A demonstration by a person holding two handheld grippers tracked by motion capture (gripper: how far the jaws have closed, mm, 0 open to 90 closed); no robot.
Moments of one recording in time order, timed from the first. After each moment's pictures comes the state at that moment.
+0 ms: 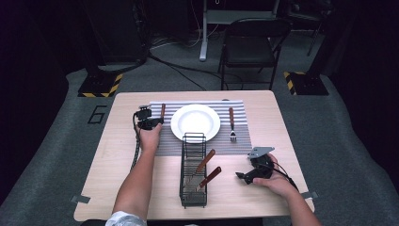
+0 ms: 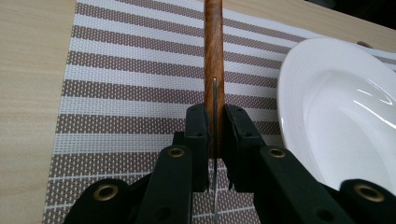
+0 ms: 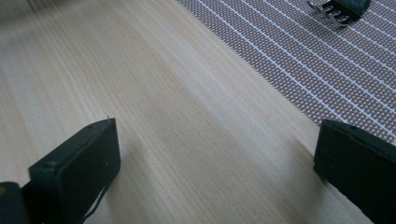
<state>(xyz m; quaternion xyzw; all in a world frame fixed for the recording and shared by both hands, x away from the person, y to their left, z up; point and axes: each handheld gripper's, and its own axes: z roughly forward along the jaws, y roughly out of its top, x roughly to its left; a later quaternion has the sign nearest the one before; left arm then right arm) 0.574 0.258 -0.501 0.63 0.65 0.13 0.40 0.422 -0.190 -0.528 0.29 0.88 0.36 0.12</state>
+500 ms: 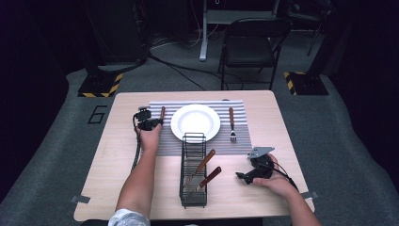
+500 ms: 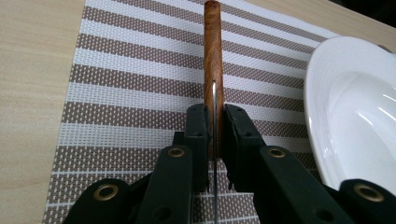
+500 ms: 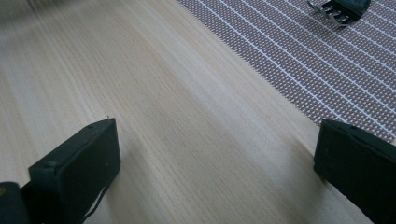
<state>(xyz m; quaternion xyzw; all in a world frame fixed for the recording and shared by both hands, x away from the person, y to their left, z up) 0.578 0.261 -0.512 0.61 0.68 0.12 0.39 0.422 -0.190 -0.528 0.29 0.88 0.36 0.12</state>
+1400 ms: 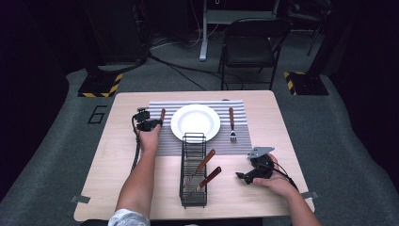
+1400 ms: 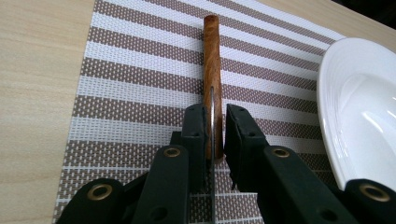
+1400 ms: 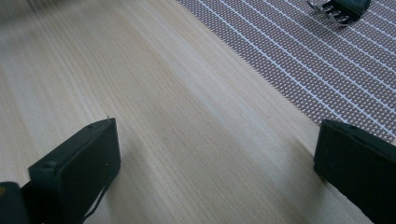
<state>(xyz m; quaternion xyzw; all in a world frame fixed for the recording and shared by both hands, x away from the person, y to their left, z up) 0.578 0.265 -0.515 0.60 0.69 0.12 0.40 0.422 -0.190 -0.528 0.29 0.88 0.36 0.12</state>
